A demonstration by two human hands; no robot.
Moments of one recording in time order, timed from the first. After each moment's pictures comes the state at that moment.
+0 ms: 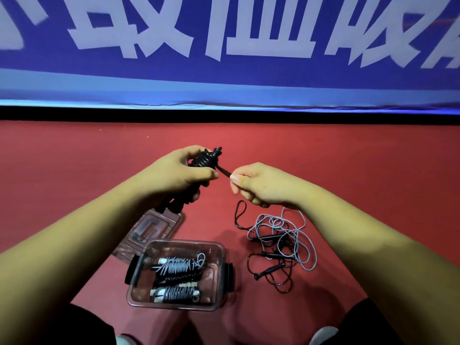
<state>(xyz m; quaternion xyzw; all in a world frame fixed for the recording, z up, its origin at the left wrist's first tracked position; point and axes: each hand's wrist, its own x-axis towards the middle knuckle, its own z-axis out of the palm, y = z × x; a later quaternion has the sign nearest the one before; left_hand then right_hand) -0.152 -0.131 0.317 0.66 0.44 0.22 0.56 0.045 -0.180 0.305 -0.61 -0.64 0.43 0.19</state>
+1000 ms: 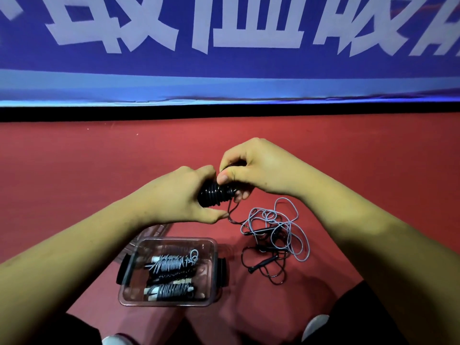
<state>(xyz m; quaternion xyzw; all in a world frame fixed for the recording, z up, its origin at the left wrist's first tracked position) -0.139 -0.146 0.291 0.93 0.30 0.10 0.18 0.057 -0.199 0.336 -0.54 -0.72 0.34 0.27</state>
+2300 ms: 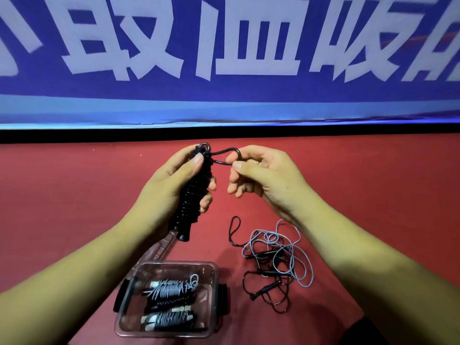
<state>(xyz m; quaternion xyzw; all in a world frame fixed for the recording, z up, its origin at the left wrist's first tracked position) -0.129 -0.162 0.325 0.56 0.28 0.41 0.66 0.057 -0.197 0.334 -0.44 -0.52 0.48 0.55</state>
